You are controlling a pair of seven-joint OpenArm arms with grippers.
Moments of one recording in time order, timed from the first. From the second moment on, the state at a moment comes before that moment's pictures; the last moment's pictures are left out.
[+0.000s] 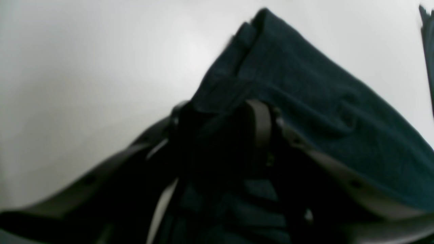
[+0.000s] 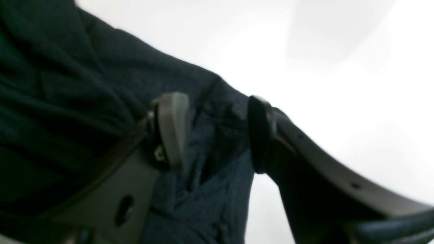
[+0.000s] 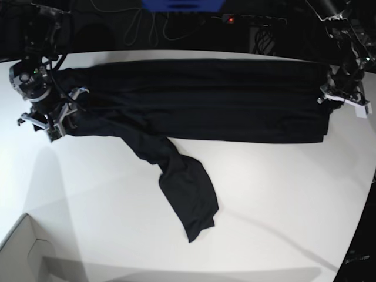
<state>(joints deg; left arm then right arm) 8.9 -11.0 -43.0 77.0 -32.3 -27.4 42.4 -12.6 7.7 26.1 103.5 -8.7 40.2 -34.9</state>
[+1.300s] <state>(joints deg) 14.8 -7.4 -43.2 92.0 -30.6 -26.8 45.0 31.5 -2.0 9.1 46.5 -8.6 39.6 -30.5</state>
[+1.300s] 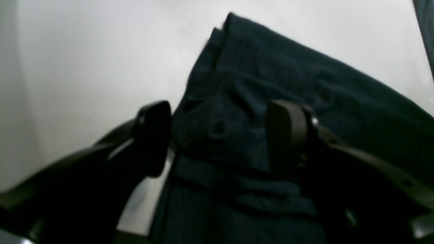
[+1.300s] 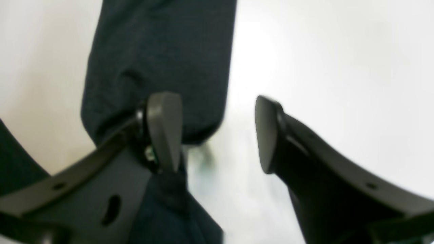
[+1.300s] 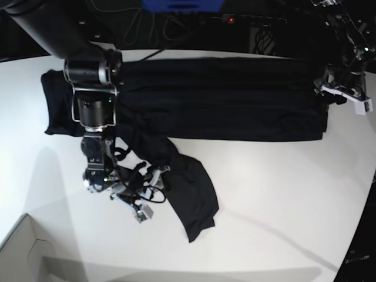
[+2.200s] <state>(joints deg) 15.8 -7.4 -43.2 91.9 -30.3 -26.7 45.0 24.3 -6.2 8.3 66.2 -8.8 39.2 -35.5</state>
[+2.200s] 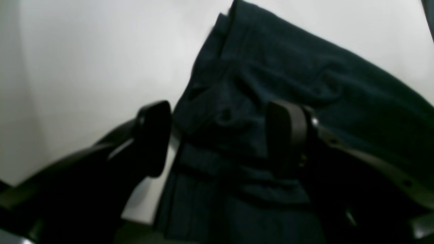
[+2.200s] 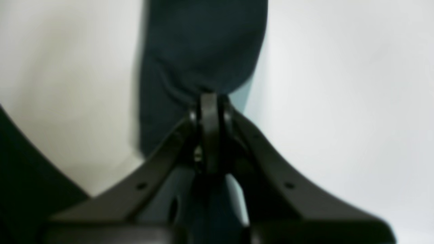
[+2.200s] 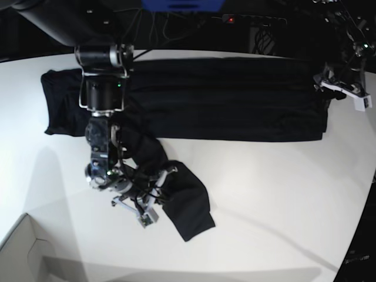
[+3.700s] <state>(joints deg) 11.0 -6.7 -48.7 99.5 -30.4 -26.7 45.5 -6.9 -8.4 -28.8 101.8 -8.9 39.9 -43.3</state>
